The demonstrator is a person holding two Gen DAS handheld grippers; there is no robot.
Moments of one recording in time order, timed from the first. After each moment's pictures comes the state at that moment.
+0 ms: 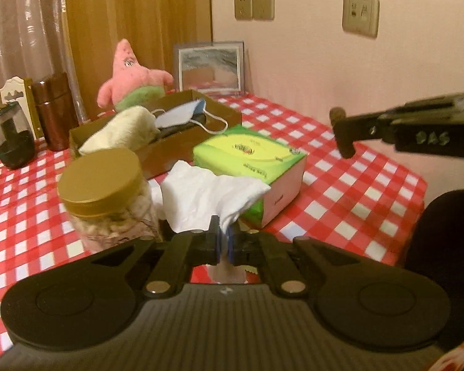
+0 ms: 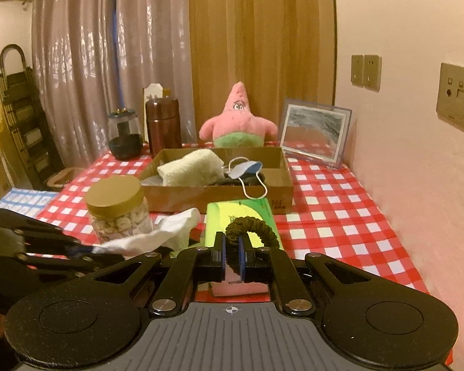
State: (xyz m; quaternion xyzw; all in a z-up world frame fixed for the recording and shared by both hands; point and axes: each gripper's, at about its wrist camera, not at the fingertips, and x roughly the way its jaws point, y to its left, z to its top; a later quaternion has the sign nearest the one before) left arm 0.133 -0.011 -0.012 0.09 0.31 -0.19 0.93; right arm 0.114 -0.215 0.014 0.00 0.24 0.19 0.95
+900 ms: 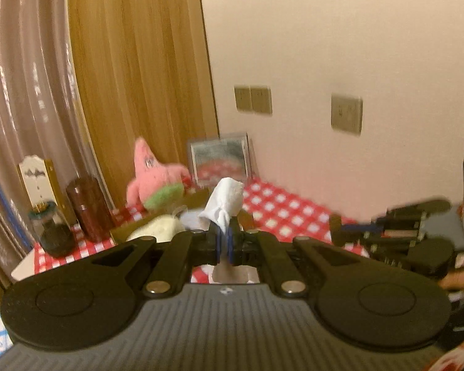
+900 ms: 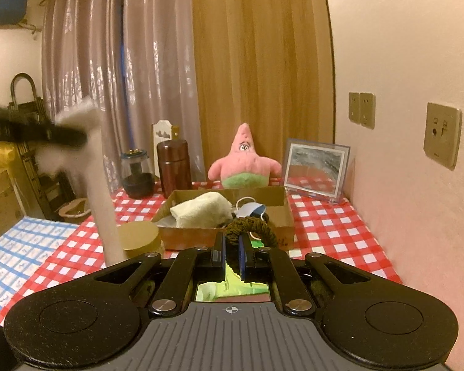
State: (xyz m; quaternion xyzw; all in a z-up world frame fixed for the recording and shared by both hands) left arm 0.097 0.006 0.181 0.11 0.20 -0.19 0.95; right arm 0.092 -0.231 0.061 0.02 0.19 0.21 0.96
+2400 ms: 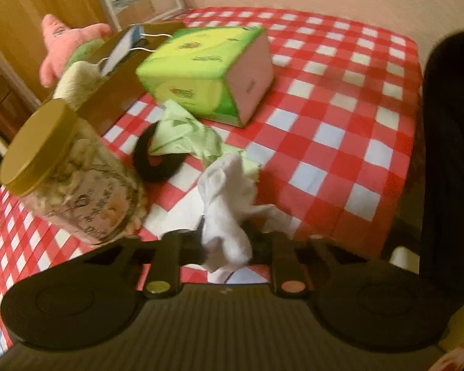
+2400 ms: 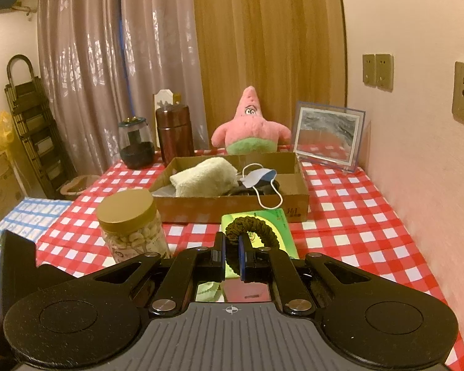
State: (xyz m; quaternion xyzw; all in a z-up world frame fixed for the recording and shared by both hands) left arm 0.134 -0.034 -0.073 0.27 0.41 -0.24 0.84; right arm 0.131 -0.212 0.022 0.02 0.24 0.22 0.95
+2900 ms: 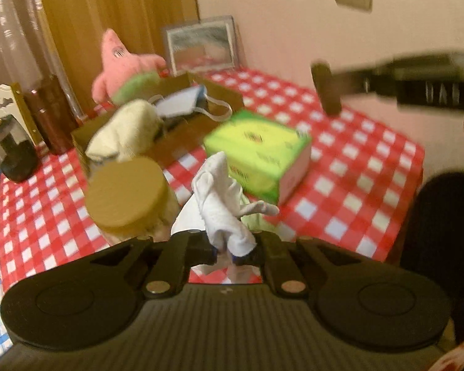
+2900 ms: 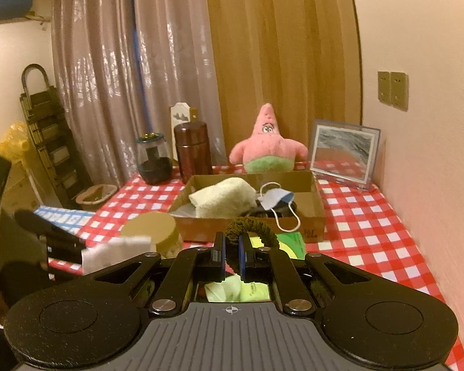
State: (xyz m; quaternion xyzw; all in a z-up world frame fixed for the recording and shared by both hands) left arm 0.146 0.004 0.026 0.16 0.38 -0.21 0.89; right arm 0.132 -0.205 0.054 0.03 0.22 0.25 0.94
